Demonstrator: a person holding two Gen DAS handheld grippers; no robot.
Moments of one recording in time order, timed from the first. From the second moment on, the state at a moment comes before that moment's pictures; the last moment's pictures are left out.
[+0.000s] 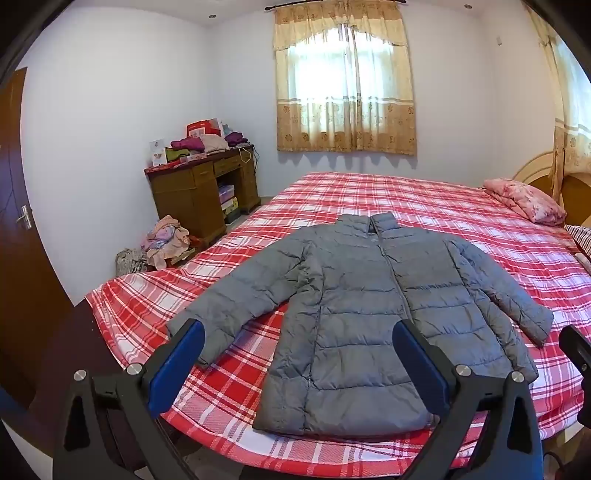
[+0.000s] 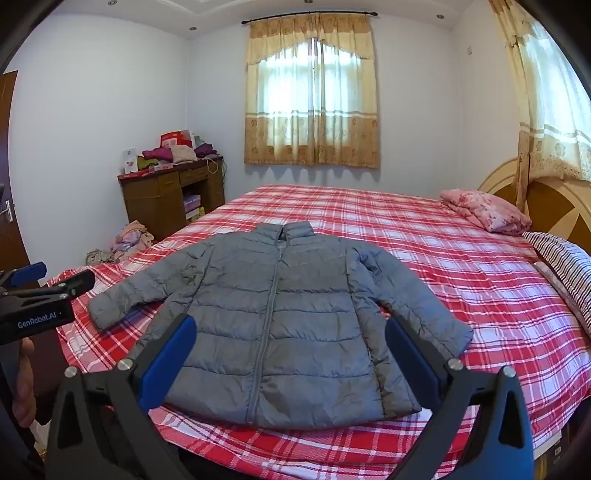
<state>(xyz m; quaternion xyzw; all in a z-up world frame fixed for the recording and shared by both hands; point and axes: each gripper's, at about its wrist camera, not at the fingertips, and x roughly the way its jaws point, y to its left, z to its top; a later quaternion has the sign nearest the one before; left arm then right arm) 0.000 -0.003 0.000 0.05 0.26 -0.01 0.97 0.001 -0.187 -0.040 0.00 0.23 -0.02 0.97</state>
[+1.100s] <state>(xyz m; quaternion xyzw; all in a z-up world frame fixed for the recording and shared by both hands) 0.008 0.006 -0.007 0.03 0.26 0.01 0.97 0.007 -0.187 -0.052 0.01 0.24 -0.02 0.97</state>
